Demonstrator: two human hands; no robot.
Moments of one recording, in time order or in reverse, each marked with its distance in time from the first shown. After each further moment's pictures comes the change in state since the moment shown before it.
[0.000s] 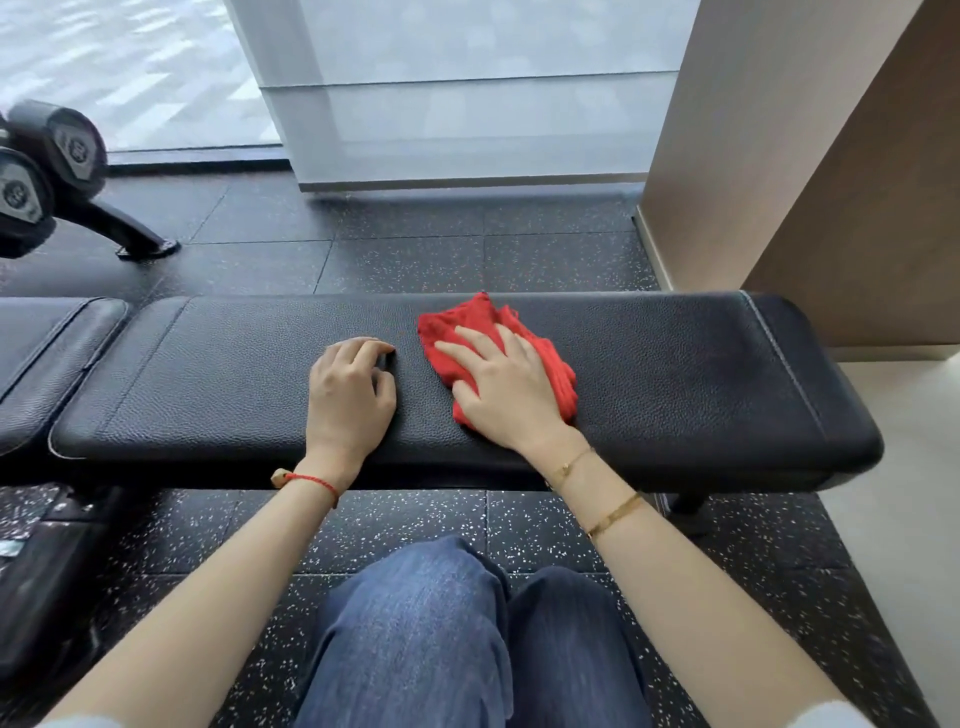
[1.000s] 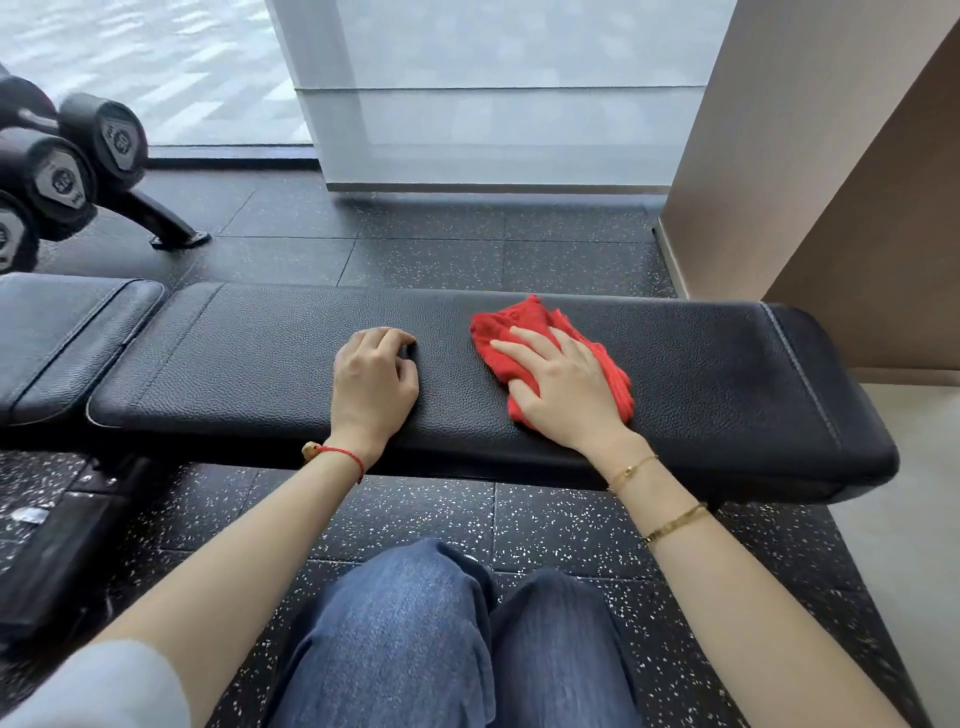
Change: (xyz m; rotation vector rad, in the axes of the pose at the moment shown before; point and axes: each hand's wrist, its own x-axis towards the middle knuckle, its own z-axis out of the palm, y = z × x) left_hand 0.001 0.002 0.003 0.017 0.032 -0.037; right_hand -0.016 0.041 -0.009 -0.038 0.057 -0.025
